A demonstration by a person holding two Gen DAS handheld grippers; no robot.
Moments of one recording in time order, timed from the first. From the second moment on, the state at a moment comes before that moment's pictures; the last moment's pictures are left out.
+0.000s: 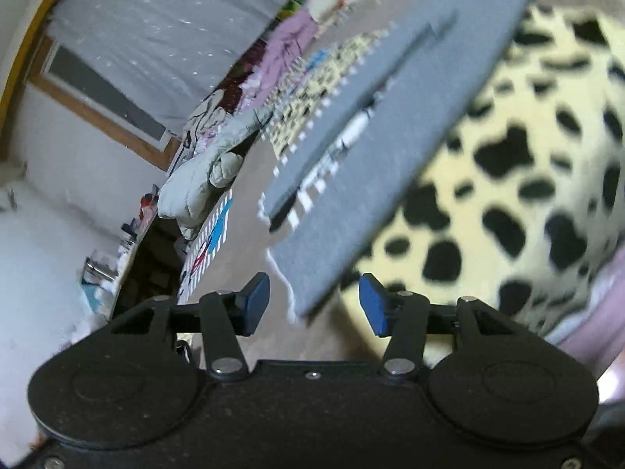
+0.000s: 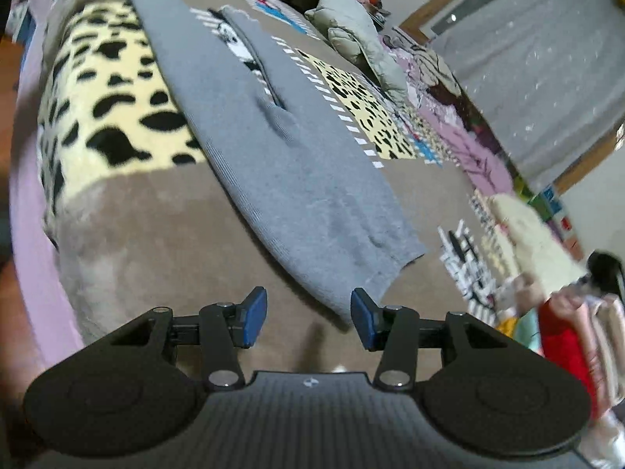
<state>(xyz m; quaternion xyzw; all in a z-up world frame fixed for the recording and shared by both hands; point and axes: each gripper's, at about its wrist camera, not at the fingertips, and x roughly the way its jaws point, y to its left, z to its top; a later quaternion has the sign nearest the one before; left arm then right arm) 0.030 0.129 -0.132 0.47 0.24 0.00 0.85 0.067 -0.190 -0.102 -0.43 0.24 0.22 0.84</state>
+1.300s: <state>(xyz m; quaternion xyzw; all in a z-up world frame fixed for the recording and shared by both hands) 0.153 0.175 -0.050 0.15 0.20 0.05 0.97 0.174 -0.233 -0.063 -0.24 0.19 0.19 0.93</state>
